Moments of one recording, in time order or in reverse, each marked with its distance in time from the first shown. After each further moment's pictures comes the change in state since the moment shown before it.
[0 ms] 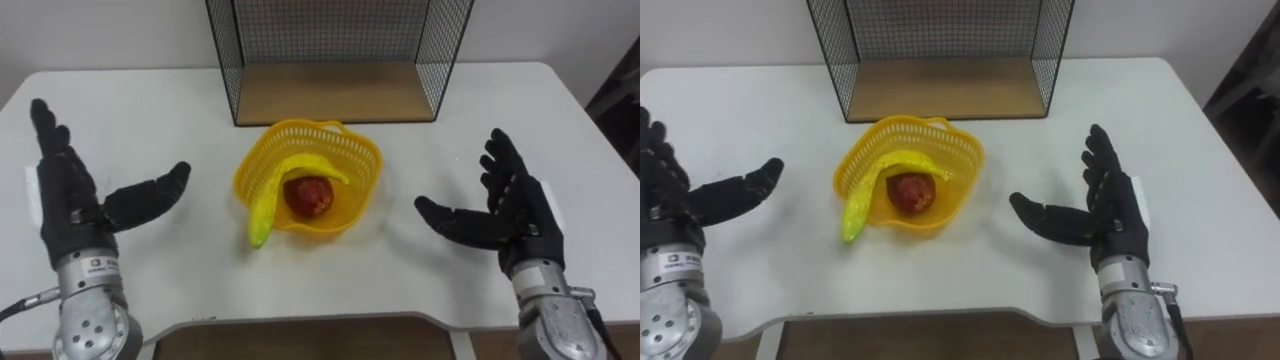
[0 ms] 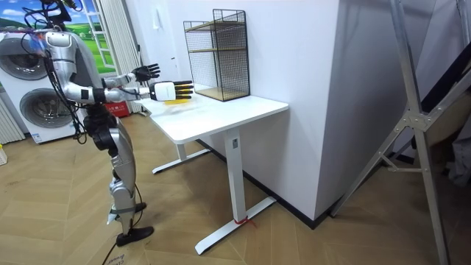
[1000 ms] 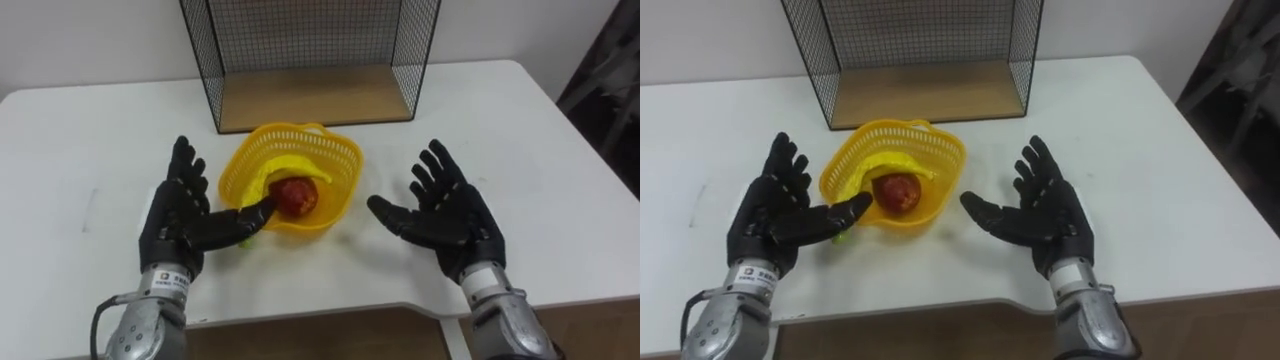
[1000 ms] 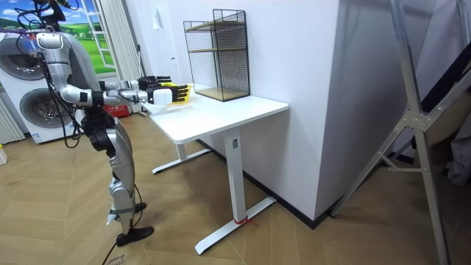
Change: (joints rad) left arm 0.000 -0.052 -0.128 0.127 -0.250 0.032 -0.278; right arm -0.062 0.089 0.097 0.149 0.337 -0.007 0.159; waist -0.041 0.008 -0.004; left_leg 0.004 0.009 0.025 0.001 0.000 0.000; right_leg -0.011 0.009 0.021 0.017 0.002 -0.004
